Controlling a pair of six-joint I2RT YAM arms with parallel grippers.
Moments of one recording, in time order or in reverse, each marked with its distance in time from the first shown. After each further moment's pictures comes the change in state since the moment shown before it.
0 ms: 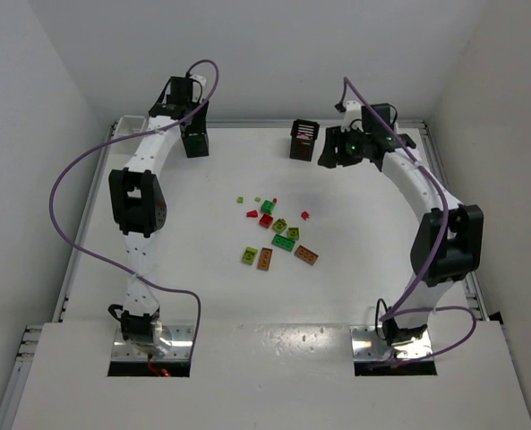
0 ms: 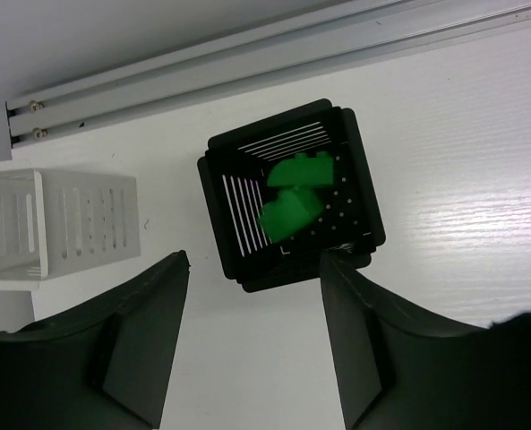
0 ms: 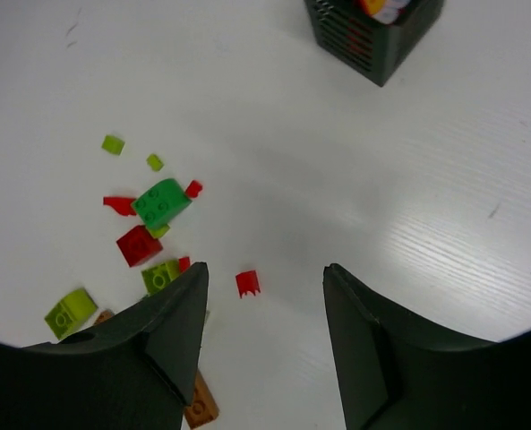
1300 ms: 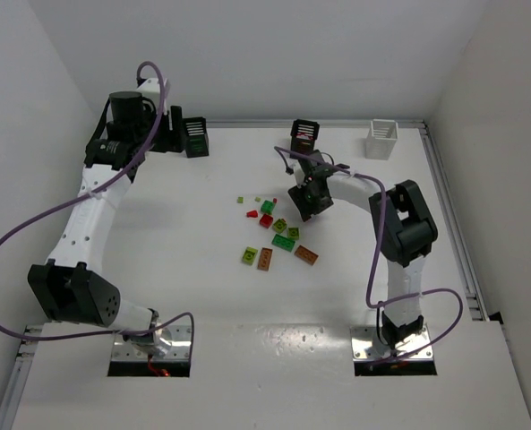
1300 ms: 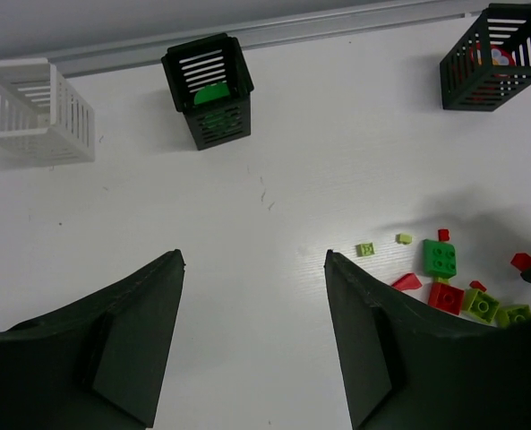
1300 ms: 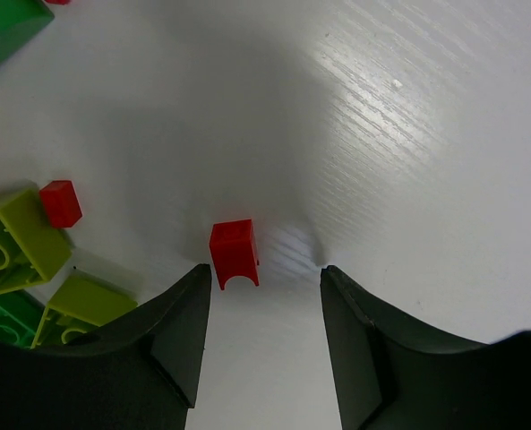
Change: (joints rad) left arm 0.039 -0.901 -0.723 0.024 0.293 -0.195; right arm 0.286 0.263 -0.145 -0.035 0.372 -0.133
